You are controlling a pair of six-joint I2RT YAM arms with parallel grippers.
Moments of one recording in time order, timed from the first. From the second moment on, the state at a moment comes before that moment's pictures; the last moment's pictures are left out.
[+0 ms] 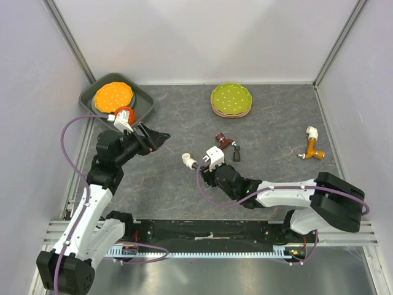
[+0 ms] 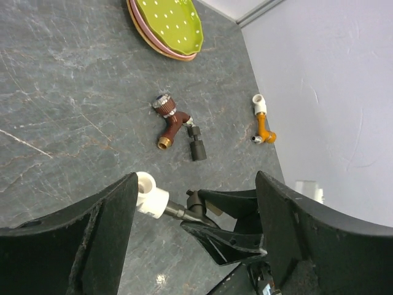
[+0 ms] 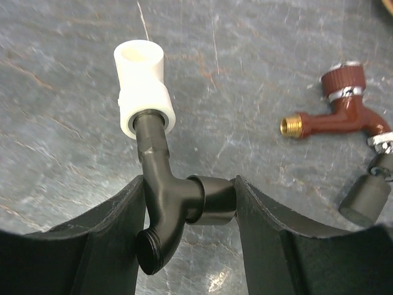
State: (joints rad) left arm -0.18 0.81 0.67 -0.07 0.44 -0.74; right arm 1.11 1.38 0.56 0.43 0.48 0.18
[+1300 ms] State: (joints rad) left arm -0.21 0.13 0.58 -0.36 0.09 -0.38; right arm 0.85 1.09 0.59 0.22 0.70 0.29
